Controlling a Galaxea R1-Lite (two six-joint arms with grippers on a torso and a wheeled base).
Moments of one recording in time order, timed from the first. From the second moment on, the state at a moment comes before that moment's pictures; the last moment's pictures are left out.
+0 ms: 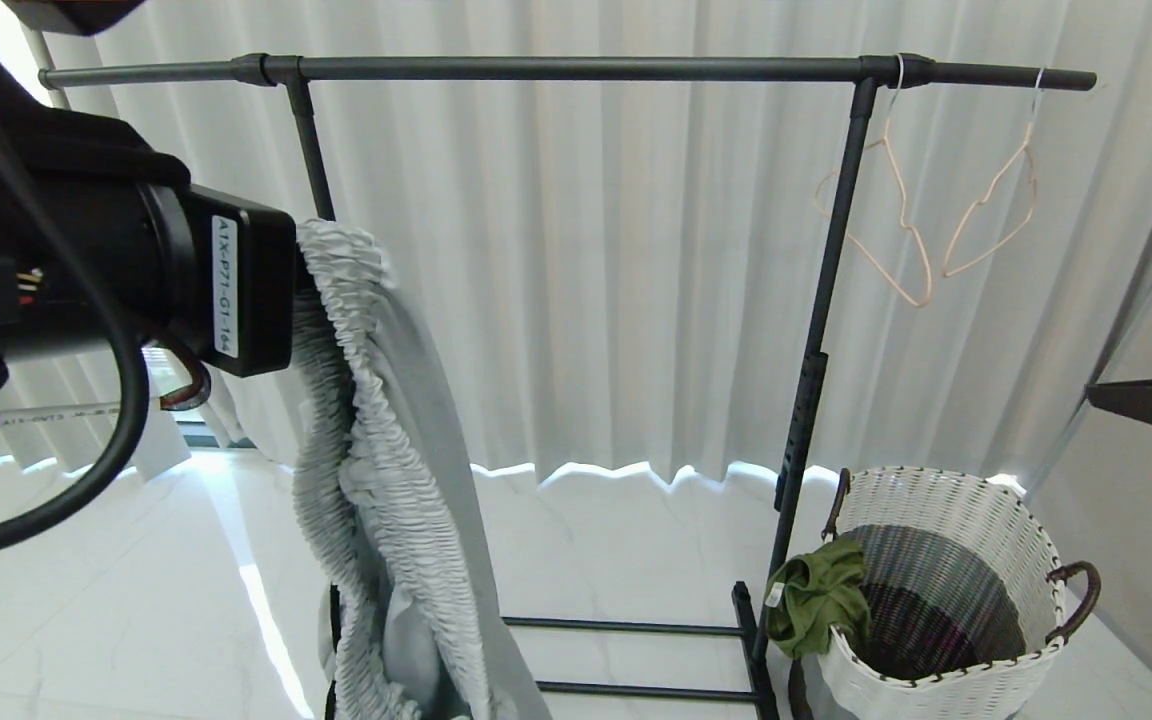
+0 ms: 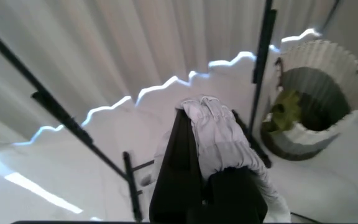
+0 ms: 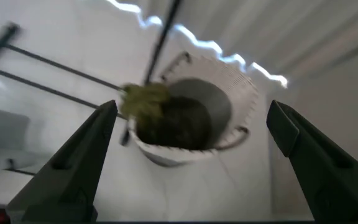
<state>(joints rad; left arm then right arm) -0.73 1.32 -1.37 0.38 0.32 0.08 0.45 1.20 -1.30 0.61 -0.29 -0.13</state>
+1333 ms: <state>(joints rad) -0.40 1.20 -1.14 0.38 0.33 0.16 0.22 1.09 -0.96 0.27 -0.33 -0.30</state>
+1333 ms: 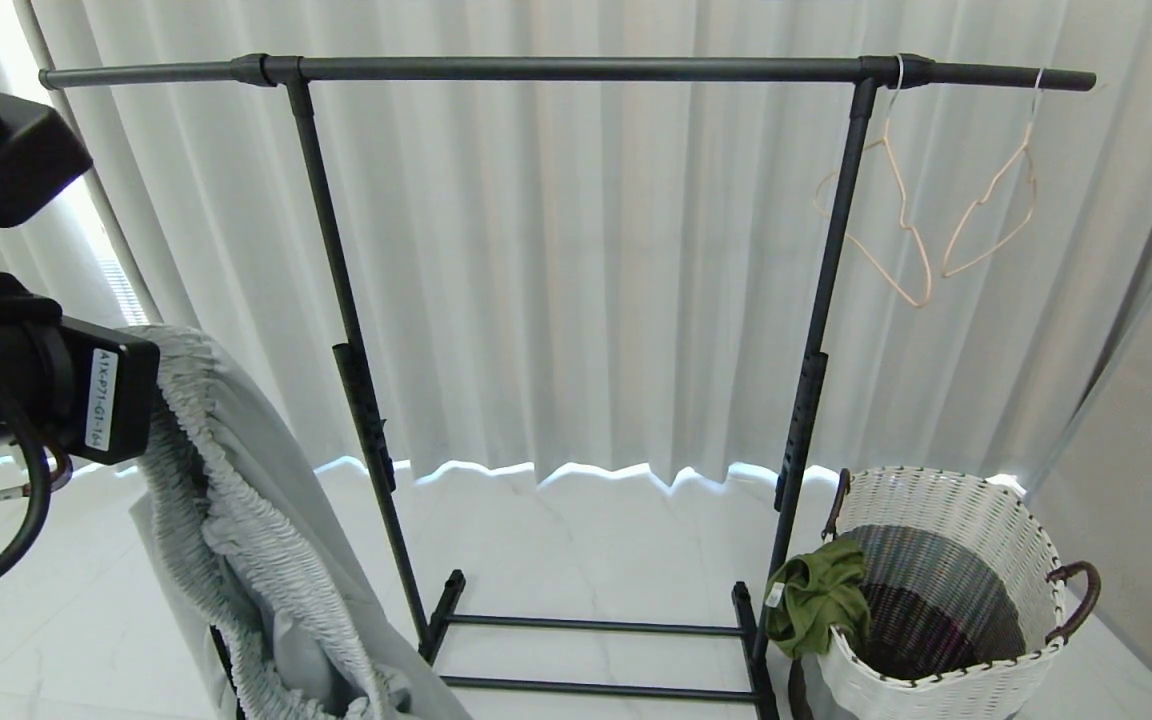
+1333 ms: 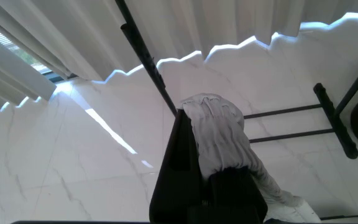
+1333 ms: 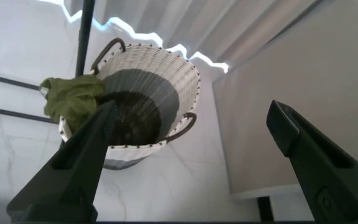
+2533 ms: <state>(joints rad) -0.41 1.19 -1.12 0.33 0.33 0.19 0.09 1.09 -0.89 0.18 -0.32 -0.33</state>
